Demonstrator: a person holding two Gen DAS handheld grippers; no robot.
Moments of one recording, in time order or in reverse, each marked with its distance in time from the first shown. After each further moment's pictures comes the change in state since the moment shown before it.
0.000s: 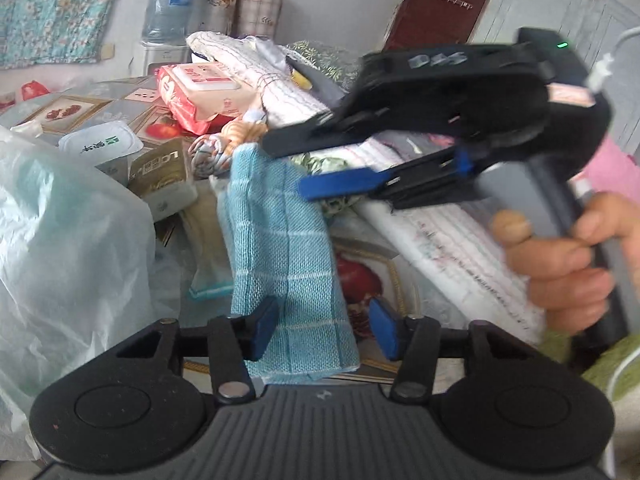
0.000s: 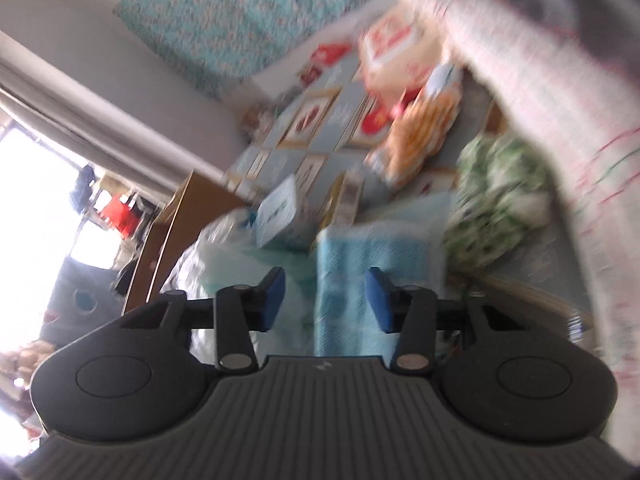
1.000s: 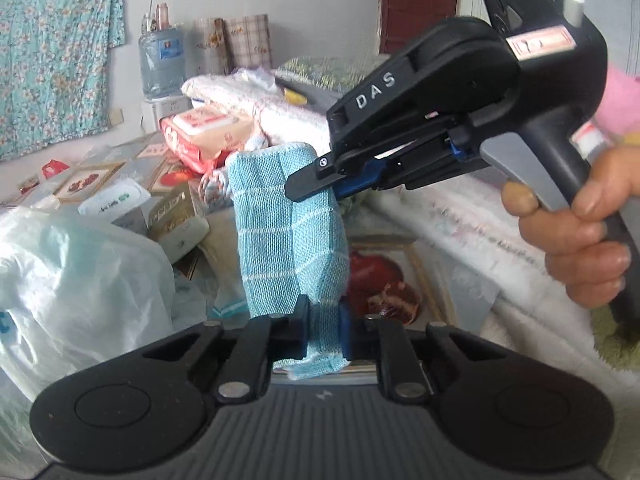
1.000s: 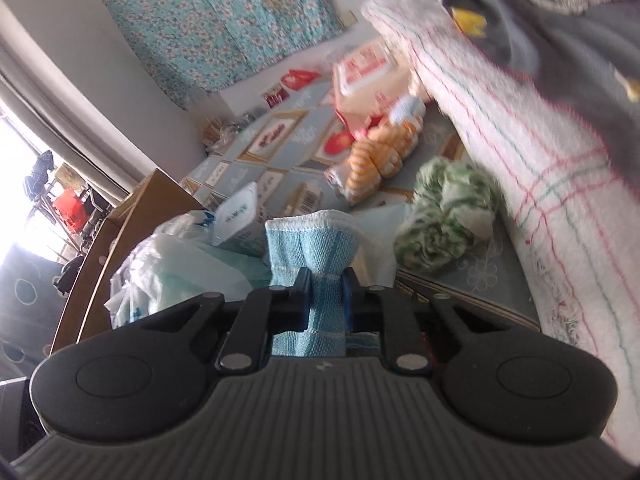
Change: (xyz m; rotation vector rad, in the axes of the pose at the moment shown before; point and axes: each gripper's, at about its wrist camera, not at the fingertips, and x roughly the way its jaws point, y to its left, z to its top) left arm -0.012 -0.031 -0.009 0.211 -0.056 0.157; right arm -0.014 0.014 -0.020 -0.125 -0.079 -0.155
